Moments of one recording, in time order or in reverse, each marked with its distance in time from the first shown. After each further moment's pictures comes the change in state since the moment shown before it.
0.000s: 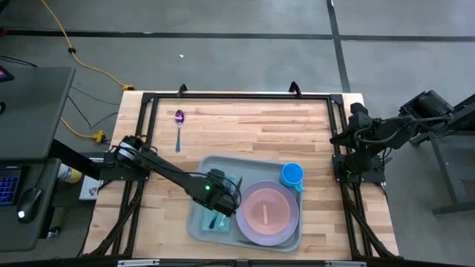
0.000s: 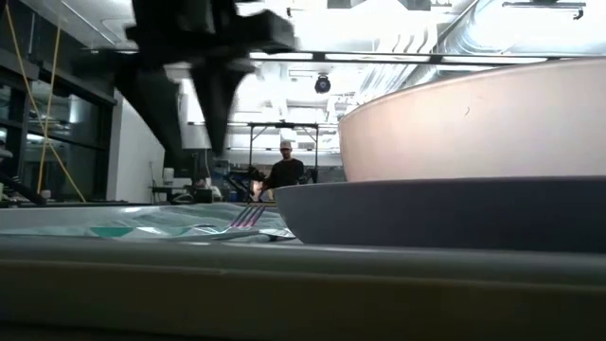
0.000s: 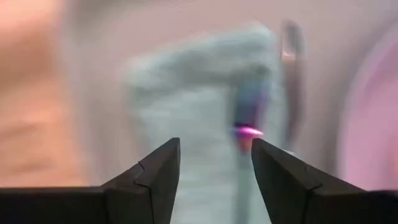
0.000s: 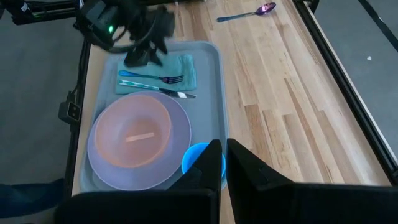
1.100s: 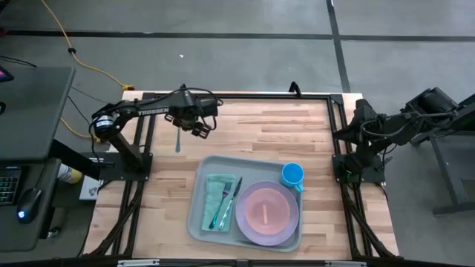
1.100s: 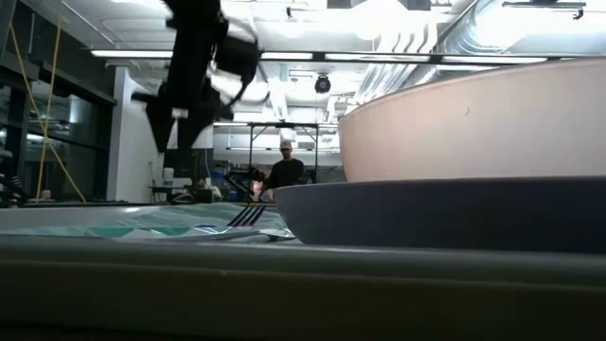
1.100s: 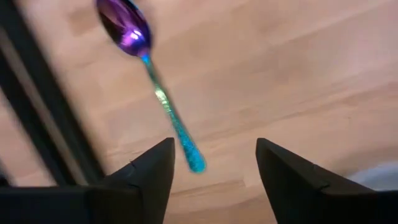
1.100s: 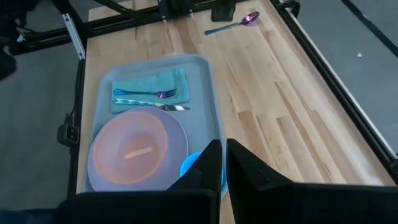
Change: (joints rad) left arm 0.848 -0.314 -0.249 -0.178 0.118 0.918; right arm 0.000 -0.032 0.000 0.000 0.058 0.079
